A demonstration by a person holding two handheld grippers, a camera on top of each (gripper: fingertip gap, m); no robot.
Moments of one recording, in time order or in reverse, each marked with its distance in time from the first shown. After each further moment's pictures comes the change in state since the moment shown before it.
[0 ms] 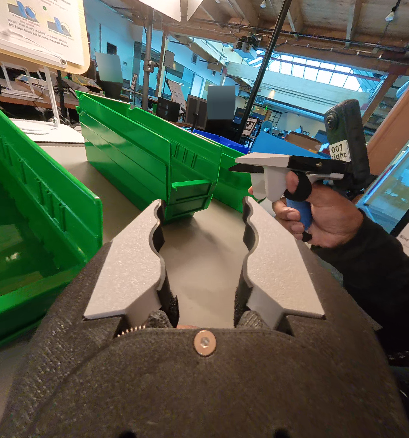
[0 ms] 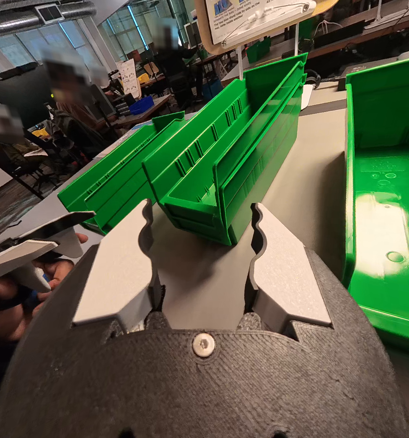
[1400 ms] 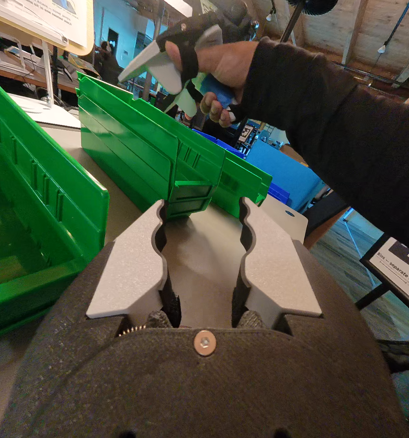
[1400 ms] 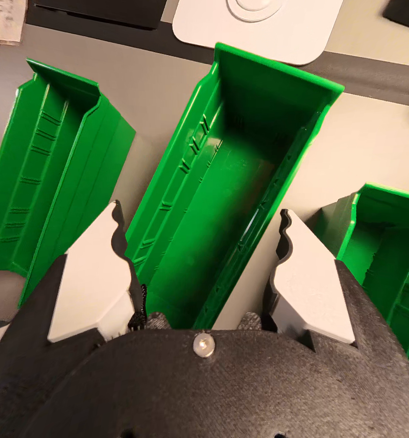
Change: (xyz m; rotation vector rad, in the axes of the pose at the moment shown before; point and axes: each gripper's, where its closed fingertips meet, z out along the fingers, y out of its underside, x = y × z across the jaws) left arm -0.009 0.001 0.004 0.002 0.003 -0.118; right arm 0.051 -0.070 0.166 -0.746 0.179 -0.075
